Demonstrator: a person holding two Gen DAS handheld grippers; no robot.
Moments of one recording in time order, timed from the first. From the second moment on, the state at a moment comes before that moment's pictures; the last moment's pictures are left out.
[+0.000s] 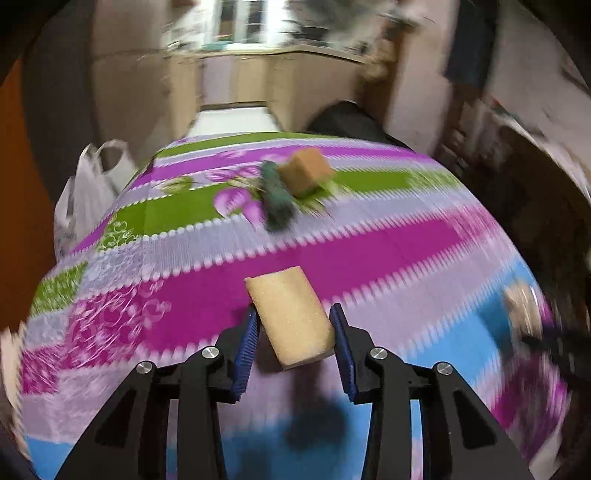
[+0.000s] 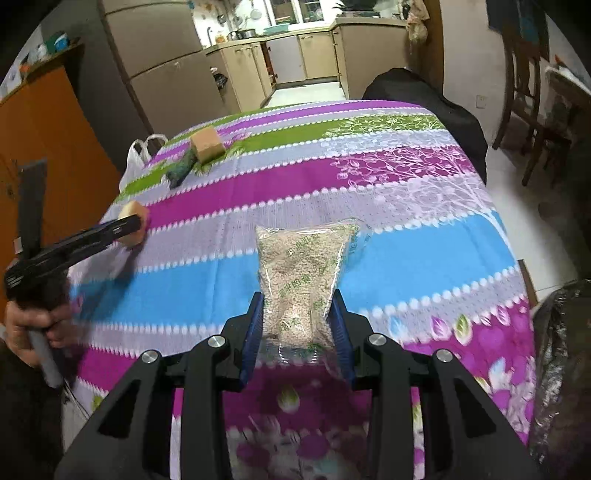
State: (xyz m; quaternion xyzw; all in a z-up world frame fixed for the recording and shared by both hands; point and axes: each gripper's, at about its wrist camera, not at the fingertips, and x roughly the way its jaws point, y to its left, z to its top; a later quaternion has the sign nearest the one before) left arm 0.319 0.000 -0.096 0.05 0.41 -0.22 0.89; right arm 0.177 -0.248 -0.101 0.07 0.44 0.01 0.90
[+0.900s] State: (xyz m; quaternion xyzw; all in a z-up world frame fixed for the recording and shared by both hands) left arm 0.269 0.002 -0.118 0.08 0.40 -0.18 0.89; right arm 0.160 -0.241 -0.112 0.04 0.41 0.00 0.91
